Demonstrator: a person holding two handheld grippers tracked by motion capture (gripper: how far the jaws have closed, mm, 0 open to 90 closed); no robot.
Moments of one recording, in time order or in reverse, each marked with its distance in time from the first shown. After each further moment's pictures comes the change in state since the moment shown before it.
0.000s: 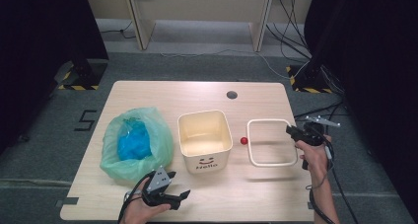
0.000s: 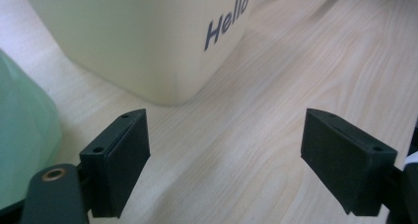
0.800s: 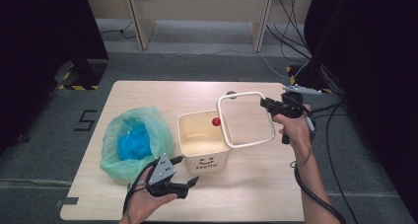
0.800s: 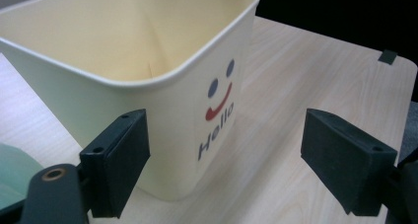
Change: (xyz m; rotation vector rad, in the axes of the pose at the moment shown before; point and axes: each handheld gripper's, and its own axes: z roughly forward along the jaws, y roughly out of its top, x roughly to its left) left arm -0.010 0.057 -0.014 -0.152 0.028 0.060; right arm 0.098 0.087 -0.010 -0.070 0.203 -0.111
